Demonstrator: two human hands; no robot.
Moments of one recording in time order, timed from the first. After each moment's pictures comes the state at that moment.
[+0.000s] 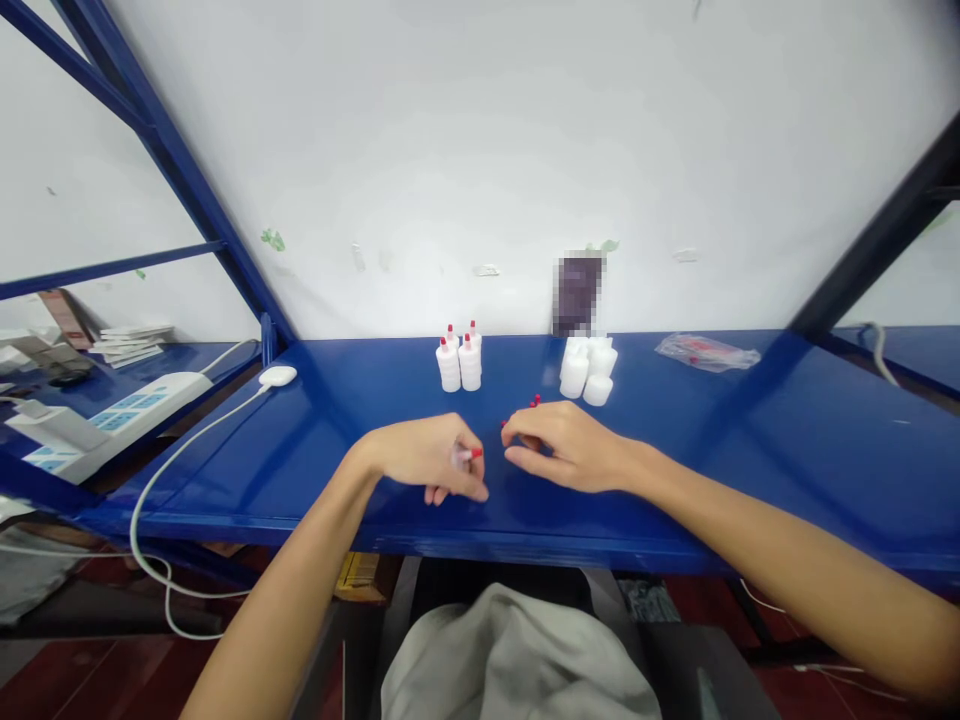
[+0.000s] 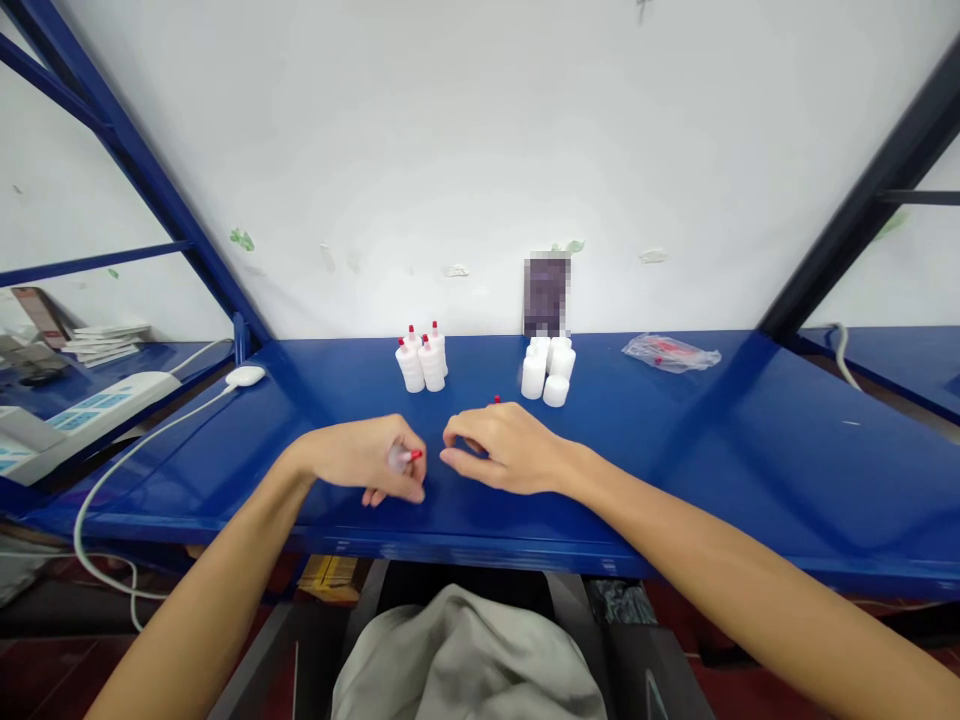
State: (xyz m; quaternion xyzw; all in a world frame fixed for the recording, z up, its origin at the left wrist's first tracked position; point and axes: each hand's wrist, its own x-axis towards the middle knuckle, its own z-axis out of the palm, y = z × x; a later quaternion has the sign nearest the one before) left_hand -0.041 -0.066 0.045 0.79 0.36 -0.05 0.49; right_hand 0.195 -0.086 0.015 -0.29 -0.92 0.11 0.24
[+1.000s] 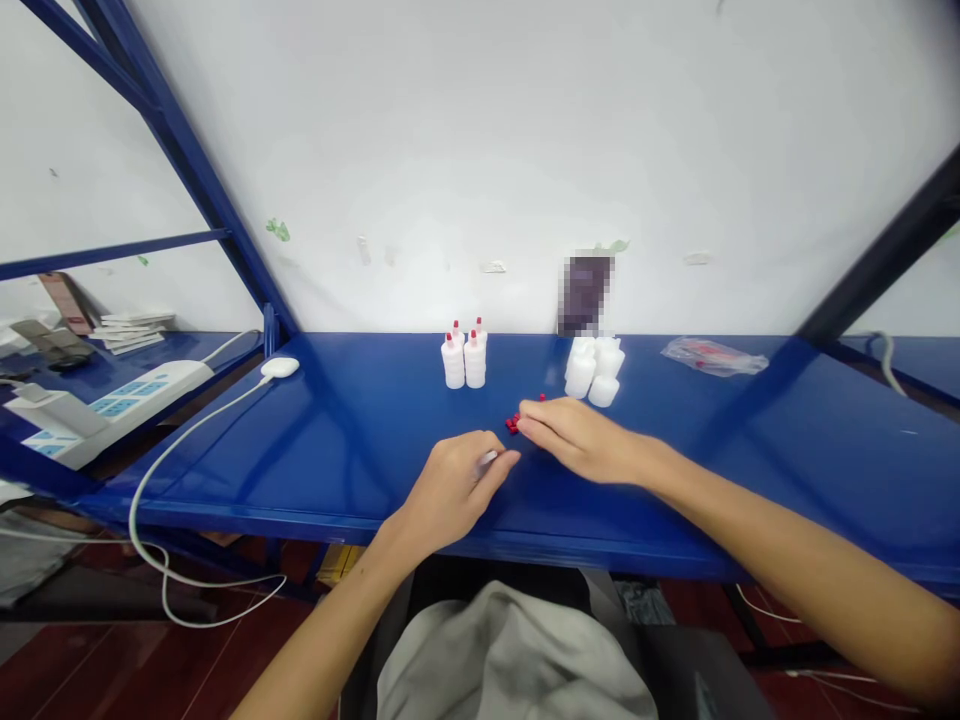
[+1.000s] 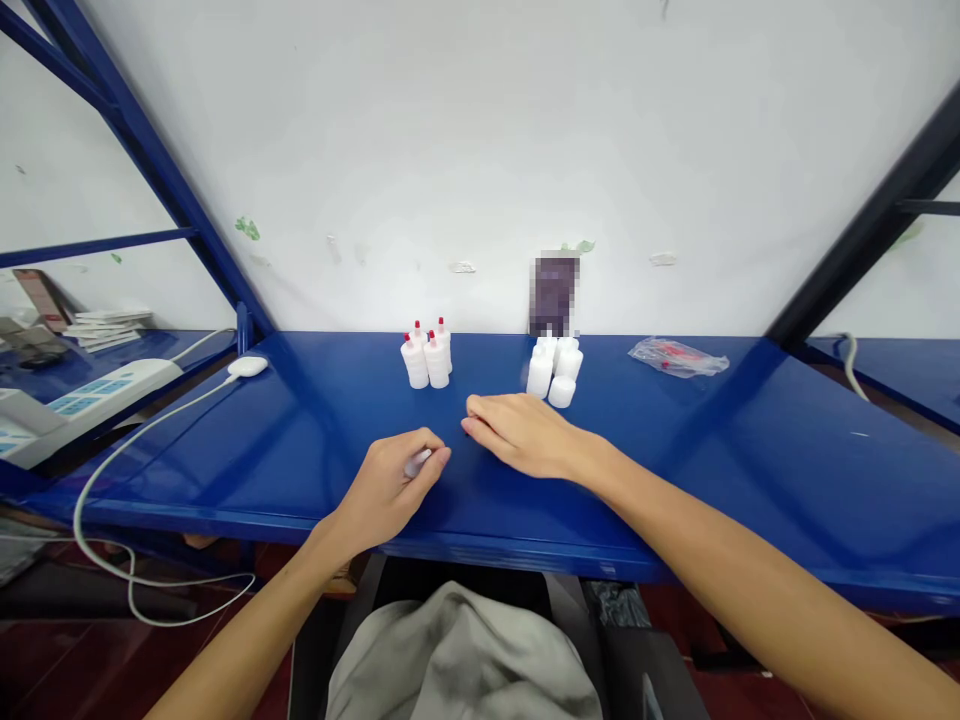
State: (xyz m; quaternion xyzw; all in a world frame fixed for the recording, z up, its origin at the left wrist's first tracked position) left_hand -0.019 -0.115 -0.013 0.84 0.37 0.35 0.20; right_hand 0.197 -0.083 0.017 -0.35 -0.91 0.14 0.20
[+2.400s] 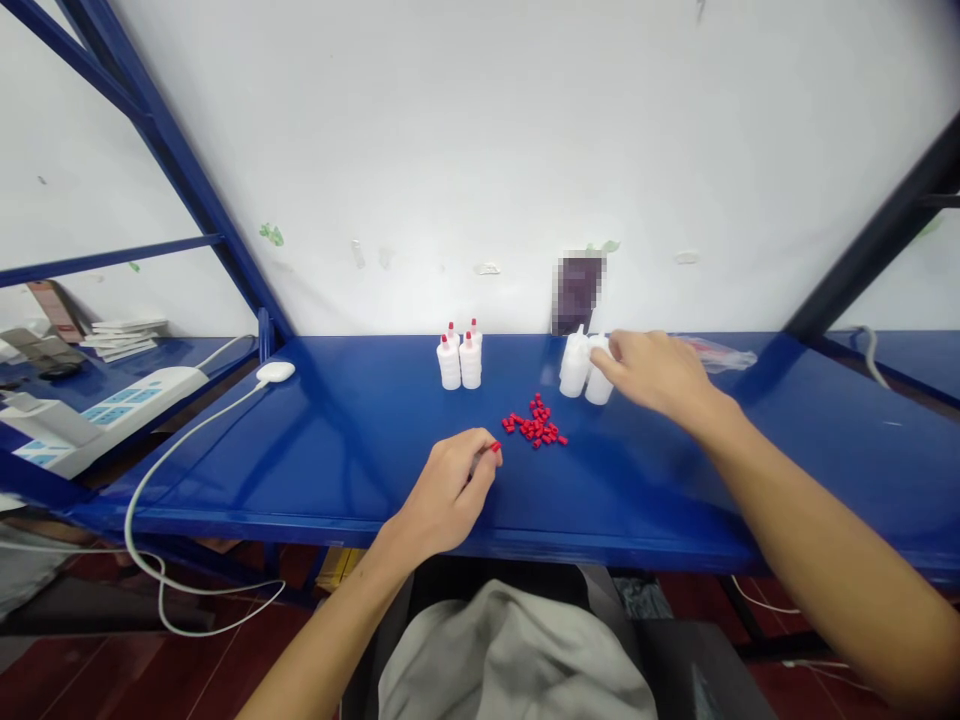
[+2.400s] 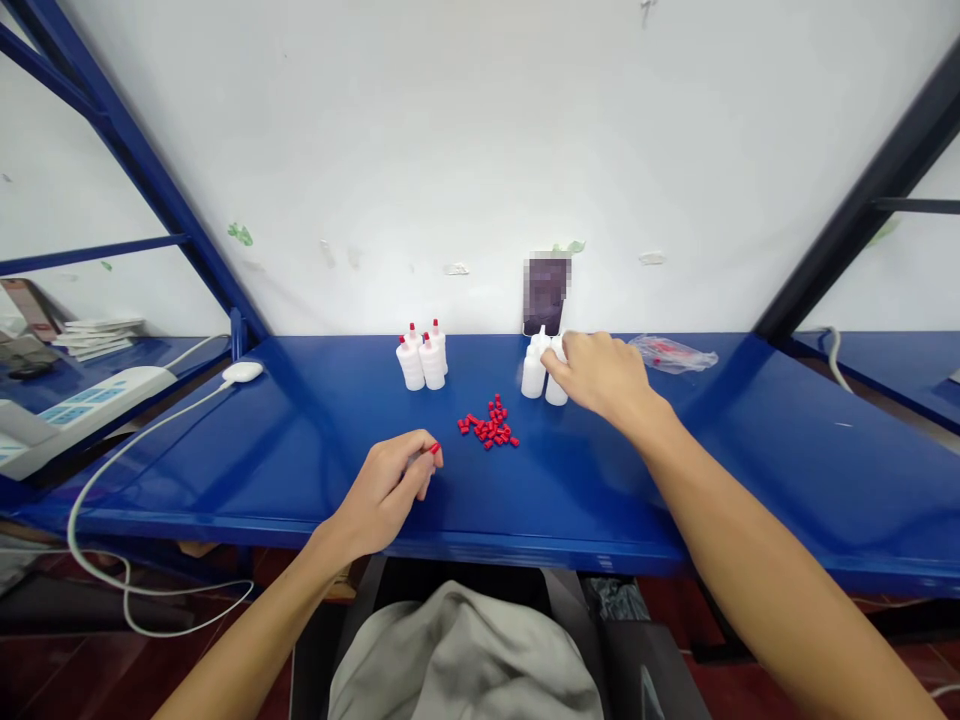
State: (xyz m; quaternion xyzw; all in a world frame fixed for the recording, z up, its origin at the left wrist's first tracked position) left_hand -0.019 -0.118 -0.006 0.82 0.38 0.33 0.26; right_hand 0.265 -0.053 0.047 -0.71 -0.68 -0.12 0.11
